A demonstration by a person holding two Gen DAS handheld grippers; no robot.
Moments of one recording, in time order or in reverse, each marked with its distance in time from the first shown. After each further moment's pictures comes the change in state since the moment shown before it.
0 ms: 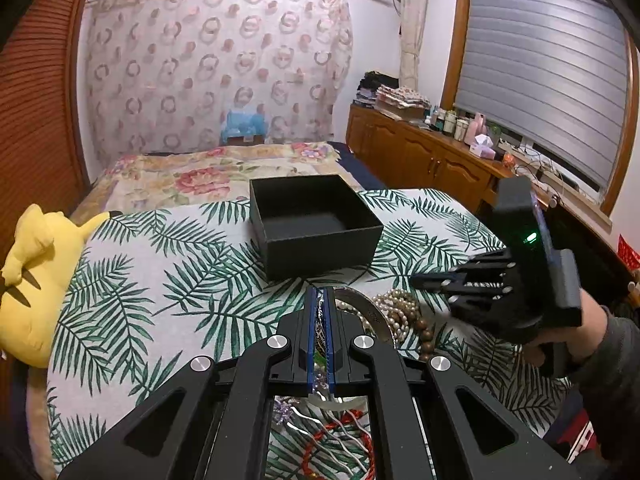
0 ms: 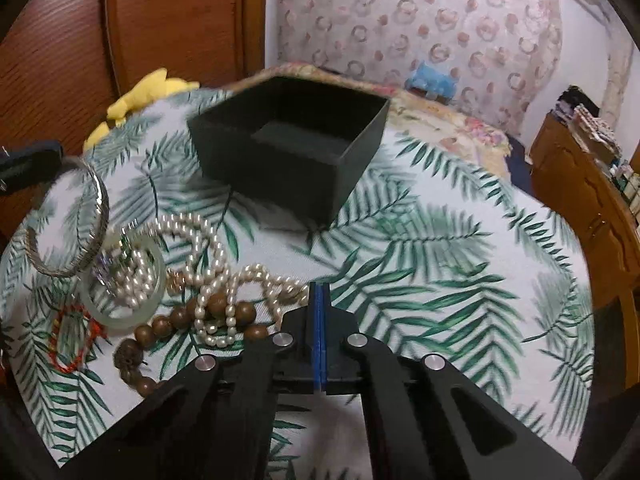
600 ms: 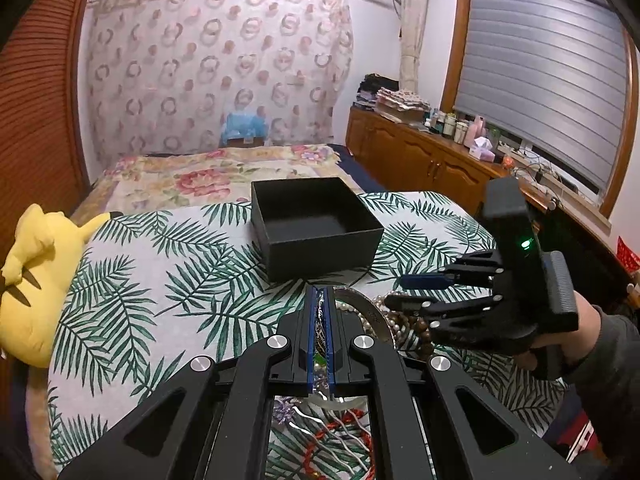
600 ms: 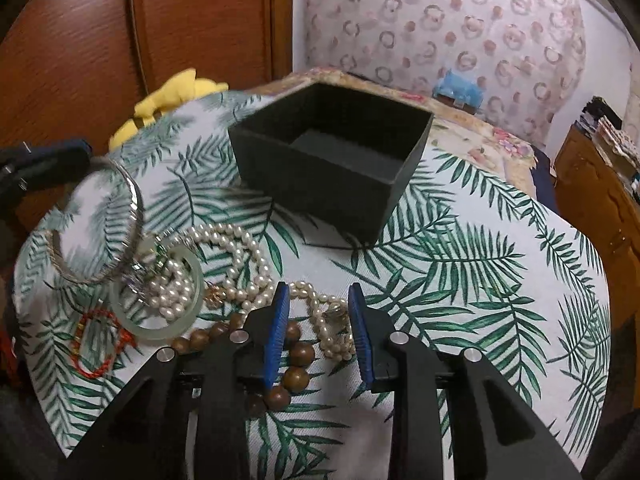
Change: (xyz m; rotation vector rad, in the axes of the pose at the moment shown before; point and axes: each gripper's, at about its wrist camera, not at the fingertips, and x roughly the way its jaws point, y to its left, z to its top) left arm -0.003 -0.003 0.001 -0.006 -0.010 -0.002; right arm 0.010 0.020 0.009 -0.064 0.018 0.079
